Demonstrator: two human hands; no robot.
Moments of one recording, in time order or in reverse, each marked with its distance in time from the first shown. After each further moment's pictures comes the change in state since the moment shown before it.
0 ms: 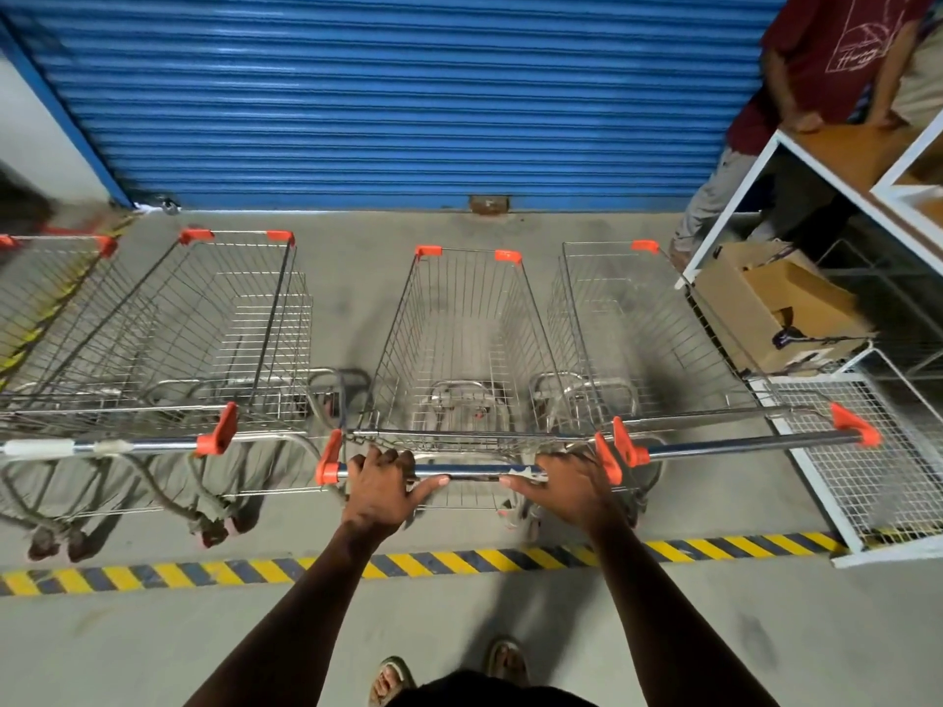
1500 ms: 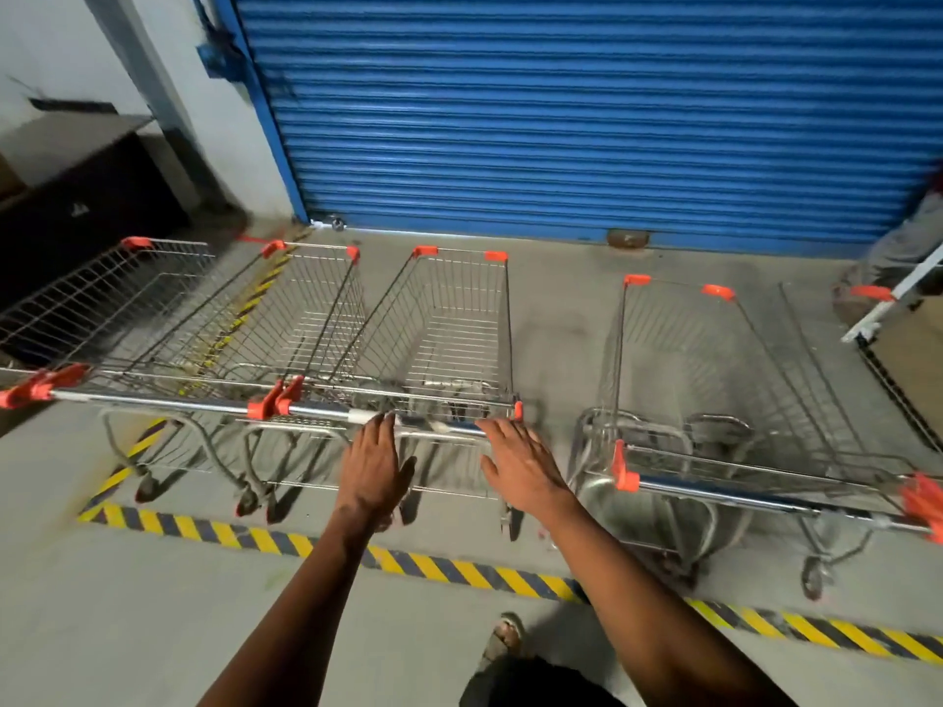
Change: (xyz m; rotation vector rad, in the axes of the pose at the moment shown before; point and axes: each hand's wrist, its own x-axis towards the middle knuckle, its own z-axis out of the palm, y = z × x) left_hand -0.117 -0.425 -0.129 -0.049 0.094 -0.277; right_hand 0.094 -0.503 0.061 0.118 0.139 -0.383
